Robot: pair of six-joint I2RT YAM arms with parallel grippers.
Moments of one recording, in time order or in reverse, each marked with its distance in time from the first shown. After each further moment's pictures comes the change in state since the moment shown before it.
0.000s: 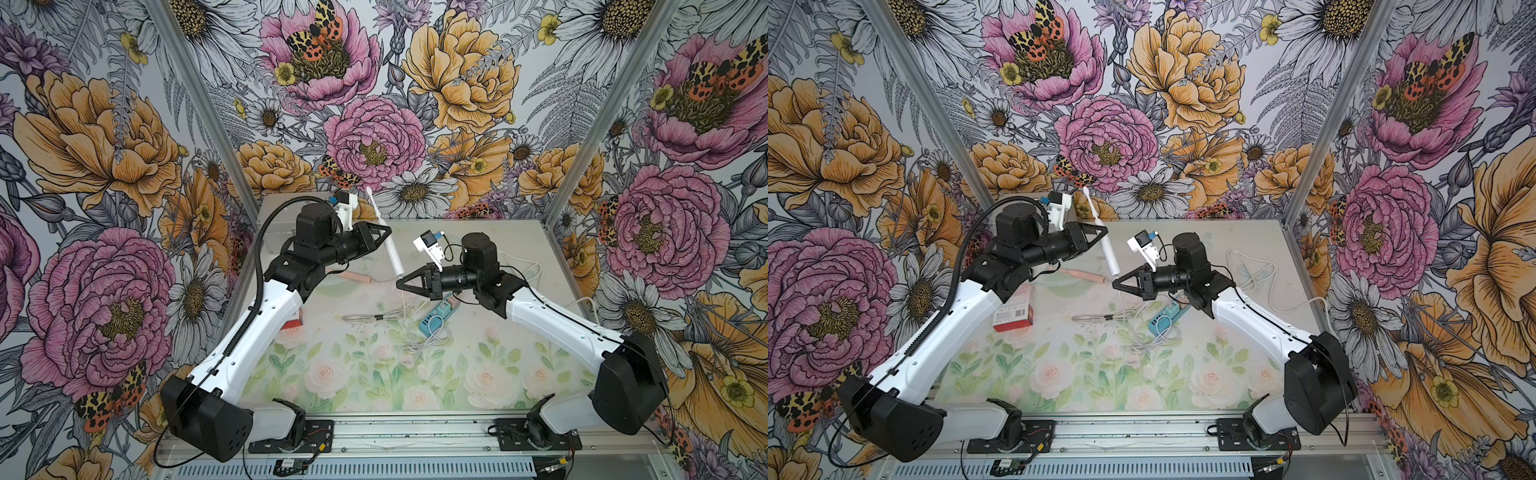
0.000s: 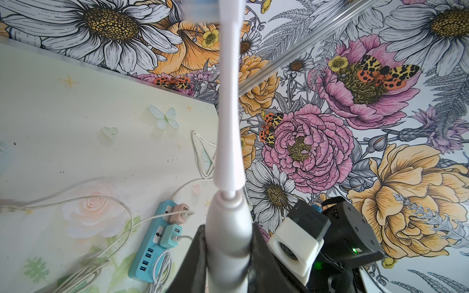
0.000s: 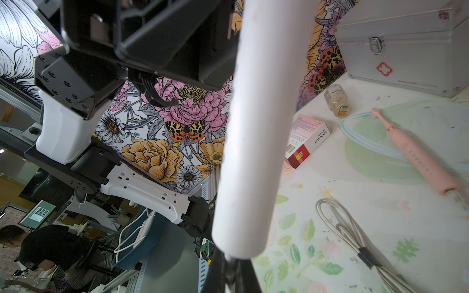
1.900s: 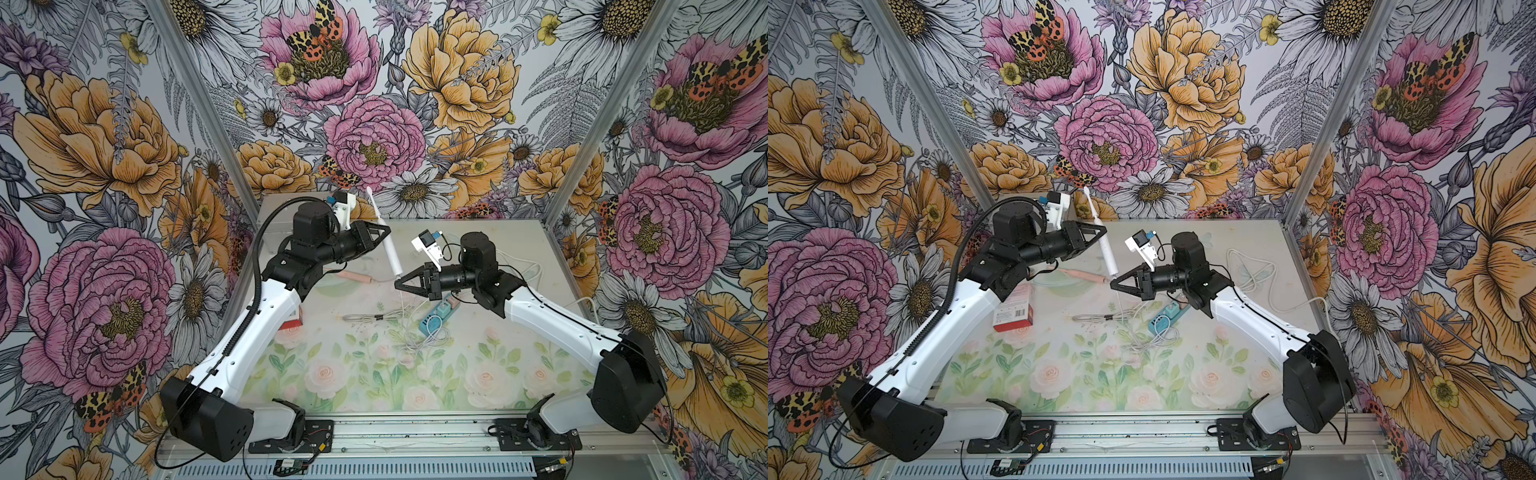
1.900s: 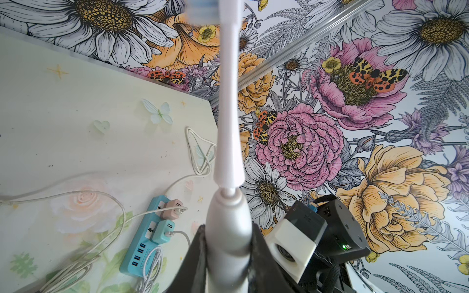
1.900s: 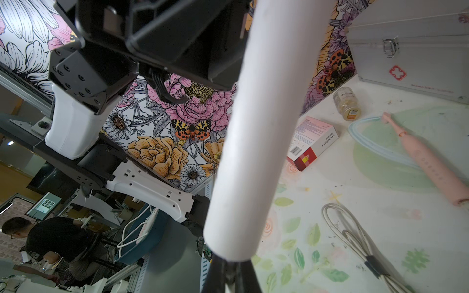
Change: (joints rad) left arm 0.022 0.003 0.006 -0.006 0.050 -0.035; right arm 0.011 0.010 0.010 0.020 -0.016 -0.004
